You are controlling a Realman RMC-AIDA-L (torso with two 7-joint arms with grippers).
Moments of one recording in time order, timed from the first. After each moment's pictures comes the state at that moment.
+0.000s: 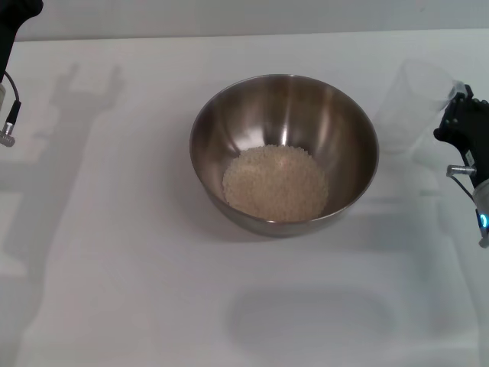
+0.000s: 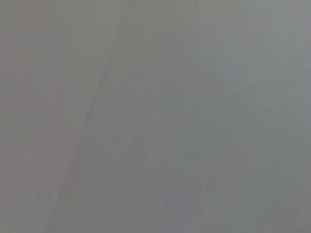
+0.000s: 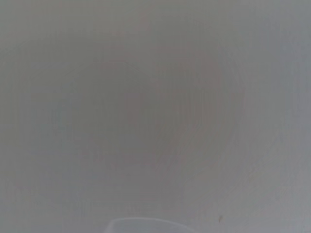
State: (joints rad) left arm -0.40 -2.06 -1.38 -0.56 2.80 1.03 -0.39; right arm 0.32 2.08 0.69 0.49 -1.91 -1.05 -0.13
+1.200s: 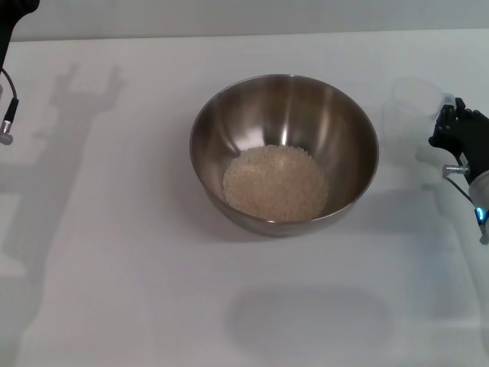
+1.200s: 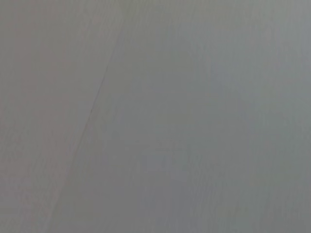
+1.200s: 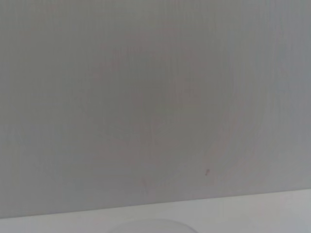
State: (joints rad) left arm -0.39 -2.06 -1.38 -0.56 2.80 1.05 -0.39; right arm 0.39 2.08 0.75 0.41 -1.91 -0.88 -0.12
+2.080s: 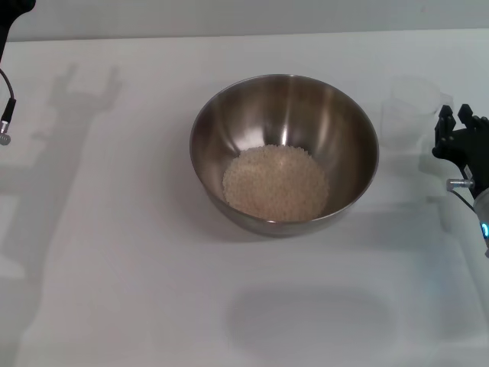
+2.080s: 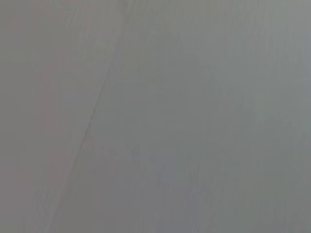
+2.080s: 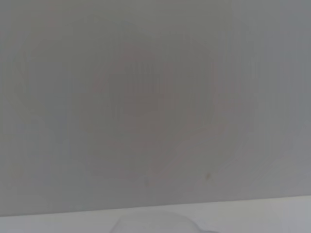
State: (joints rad) left arm -0.38 -2.06 -1.38 -0.56 2.80 1.07 -0.39; right arm 0.34 2.08 0.70 0.41 -1.92 -0.96 -0.13
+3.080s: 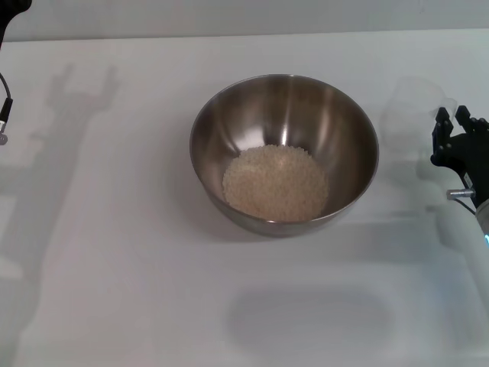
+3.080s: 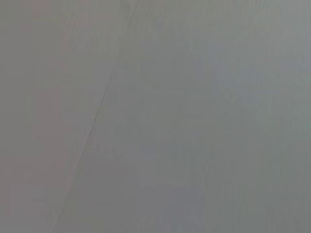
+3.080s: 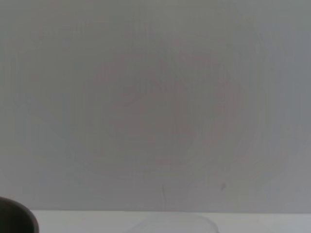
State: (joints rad) left arm -0.39 -2.06 -1.39 -0.55 2.80 1.08 -0.39; right arm 0.33 2.08 0.59 0.37 -1.92 -1.05 -0.13
